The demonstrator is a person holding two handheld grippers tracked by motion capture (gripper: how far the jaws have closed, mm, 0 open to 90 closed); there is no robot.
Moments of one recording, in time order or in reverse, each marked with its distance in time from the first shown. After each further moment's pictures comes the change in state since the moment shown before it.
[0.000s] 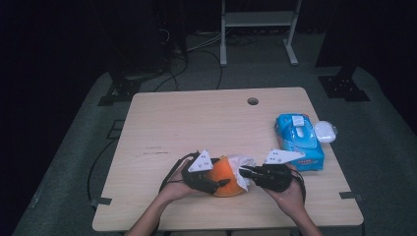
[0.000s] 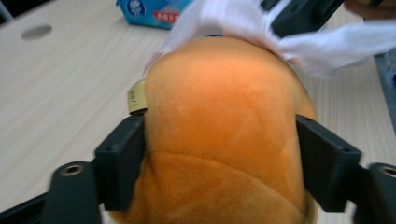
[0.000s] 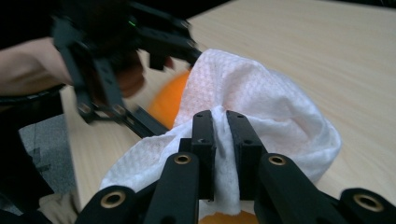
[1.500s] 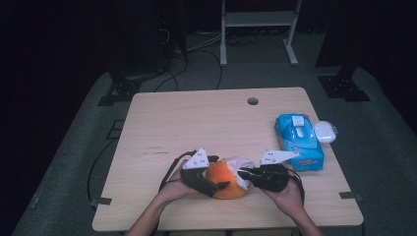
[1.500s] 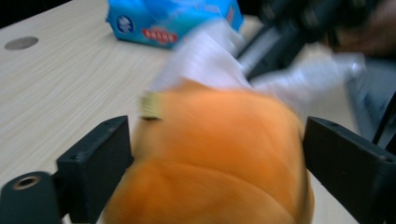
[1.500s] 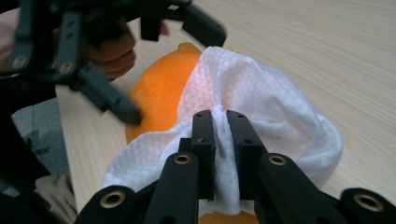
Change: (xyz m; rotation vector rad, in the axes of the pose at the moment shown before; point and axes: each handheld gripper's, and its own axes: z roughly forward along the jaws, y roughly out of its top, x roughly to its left) left arm 0.011 -0.001 -0.006 -0.076 -0.064 -0.137; right arm -0.004 -0.003 0.007 0.078 -0.002 -0.006
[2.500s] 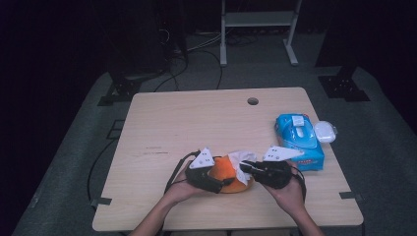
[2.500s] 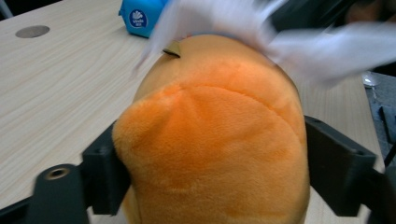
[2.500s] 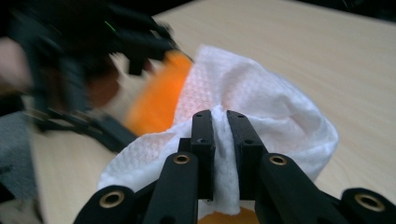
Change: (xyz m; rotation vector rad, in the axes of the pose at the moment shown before) left arm -0.006 -0.003 0.015 0.016 0.030 -0.012; right arm 0.000 0.009 -0.007 -0.050 -0.109 -0.019
